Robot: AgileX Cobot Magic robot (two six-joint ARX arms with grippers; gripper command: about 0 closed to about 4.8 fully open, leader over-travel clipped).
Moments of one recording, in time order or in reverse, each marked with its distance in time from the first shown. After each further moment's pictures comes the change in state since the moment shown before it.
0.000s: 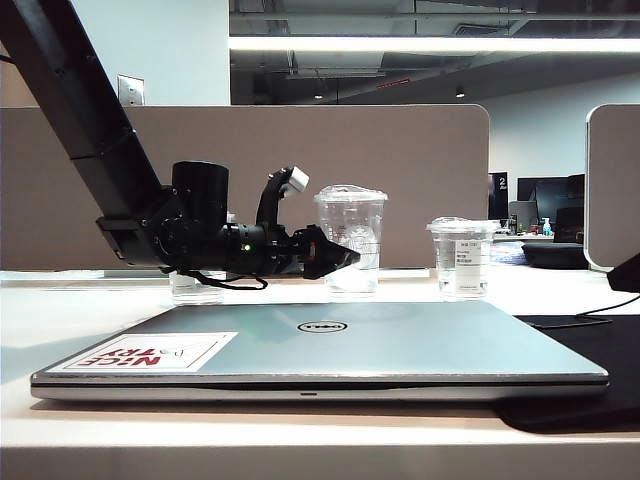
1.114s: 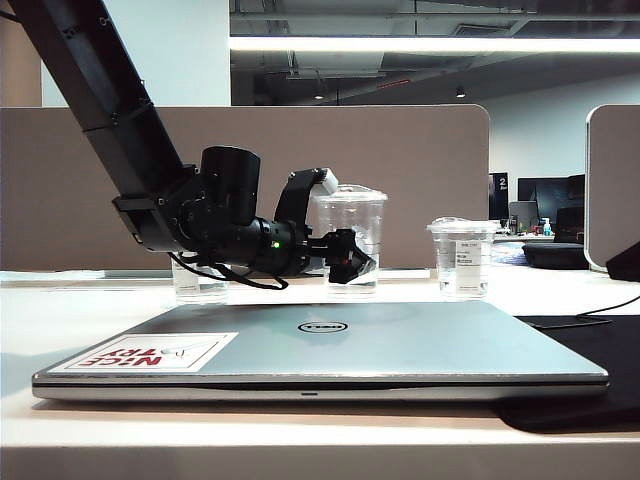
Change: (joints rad) left arm -0.097 -0.093 -0.115 -0.056 -0.333 0.048; right arm 0.000 -0.026 0.000 0.000 0.000 0.000
